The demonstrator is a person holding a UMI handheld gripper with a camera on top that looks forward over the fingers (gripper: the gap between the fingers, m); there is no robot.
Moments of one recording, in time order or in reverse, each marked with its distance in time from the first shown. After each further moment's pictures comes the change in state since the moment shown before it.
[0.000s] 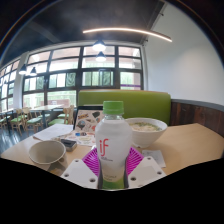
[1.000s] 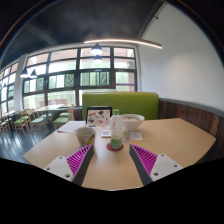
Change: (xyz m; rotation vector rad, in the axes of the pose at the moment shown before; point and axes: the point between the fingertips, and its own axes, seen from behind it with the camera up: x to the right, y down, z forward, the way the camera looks) arm -0.027 -0.014 -0.290 -0.039 0.047 0.031
